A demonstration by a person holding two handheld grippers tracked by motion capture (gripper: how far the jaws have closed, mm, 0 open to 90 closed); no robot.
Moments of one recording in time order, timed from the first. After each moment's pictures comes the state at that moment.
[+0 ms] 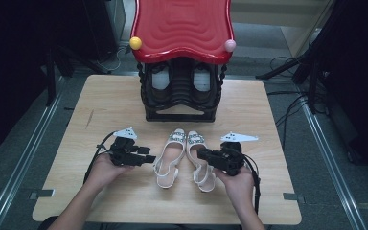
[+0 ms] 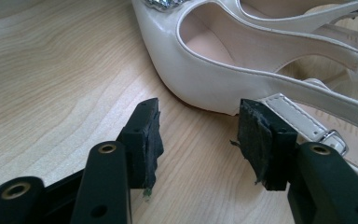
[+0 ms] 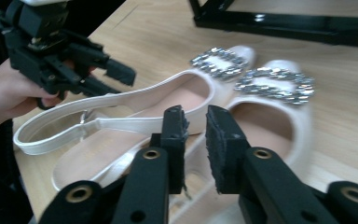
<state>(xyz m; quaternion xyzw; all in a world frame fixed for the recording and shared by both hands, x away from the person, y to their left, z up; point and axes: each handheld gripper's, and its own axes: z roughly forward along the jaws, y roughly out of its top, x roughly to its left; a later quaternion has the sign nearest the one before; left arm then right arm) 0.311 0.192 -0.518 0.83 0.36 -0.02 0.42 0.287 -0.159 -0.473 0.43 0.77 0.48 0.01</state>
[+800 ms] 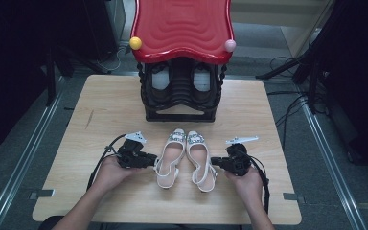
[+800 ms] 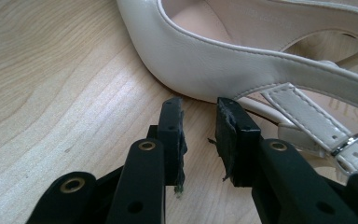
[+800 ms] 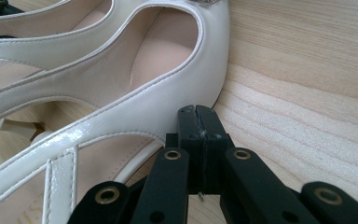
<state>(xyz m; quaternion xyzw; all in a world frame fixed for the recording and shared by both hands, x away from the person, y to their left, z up) 0.309 0.171 -0.527 0.85 0.36 -0.04 0.38 0.307 -0.188 -0.517 0.47 0.80 0.37 -0.01</state>
